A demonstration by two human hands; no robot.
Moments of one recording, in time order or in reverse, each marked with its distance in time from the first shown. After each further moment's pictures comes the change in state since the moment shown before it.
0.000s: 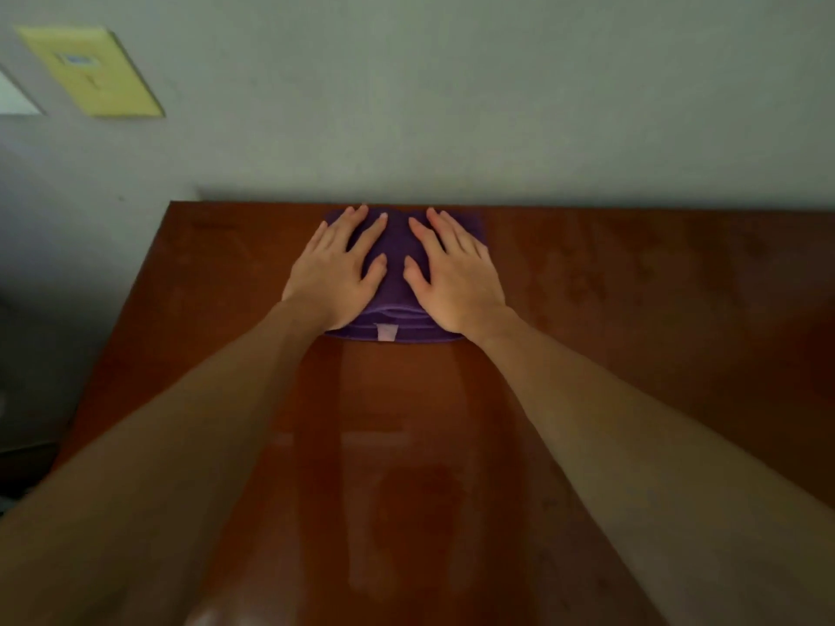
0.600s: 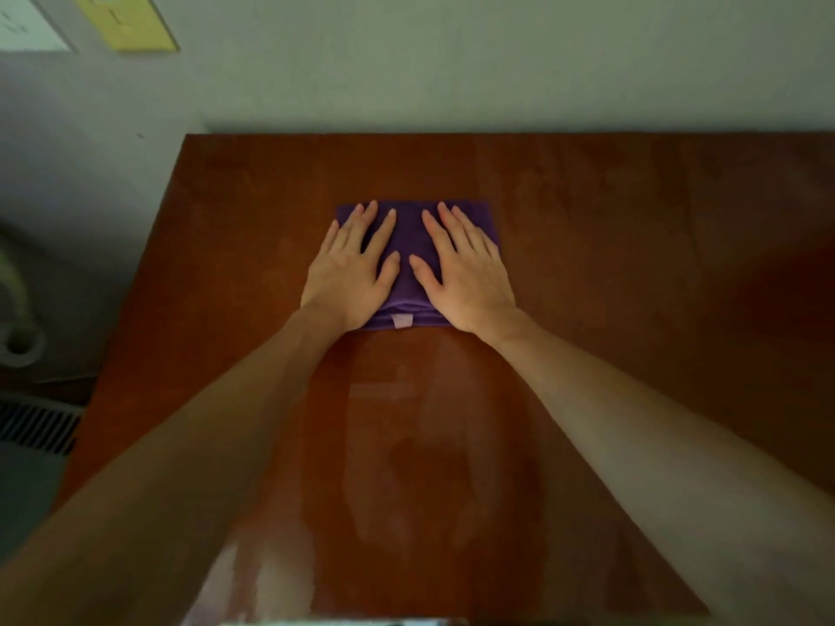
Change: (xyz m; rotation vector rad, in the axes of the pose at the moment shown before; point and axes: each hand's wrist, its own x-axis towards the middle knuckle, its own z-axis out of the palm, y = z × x) left_hand -0.121 0.067 0.004 -0.015 -0.042 -0.031; right_hand -0.139 -0.017 -0.022 0.011 -0.044 0.027
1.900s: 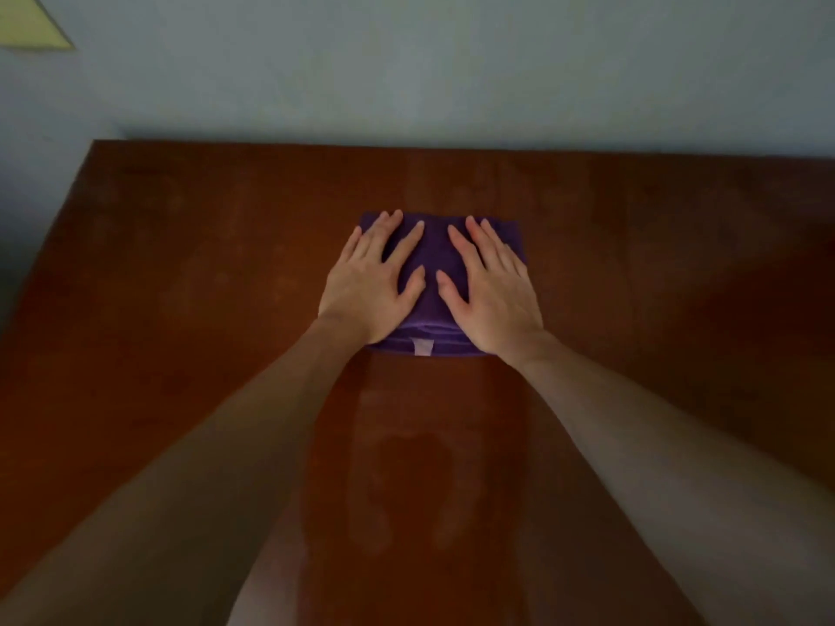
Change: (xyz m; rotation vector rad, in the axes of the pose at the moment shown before) left_hand 0.058 0.108 0.022 -0.012 0.005 0.074; right_hand -0.009 0.123 -0.029 -0.043 0.064 0.041
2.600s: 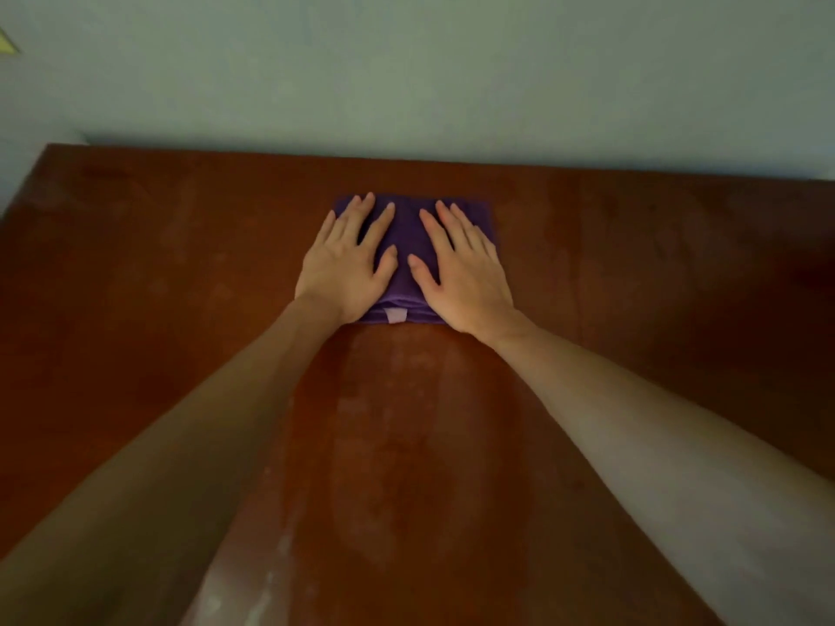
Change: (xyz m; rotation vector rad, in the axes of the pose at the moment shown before) left_hand 0.048 0.032 0.009 0.014 0.032 -0.079; right_hand 0.034 0.050 -0.010 0.031 -0.037 -0.077
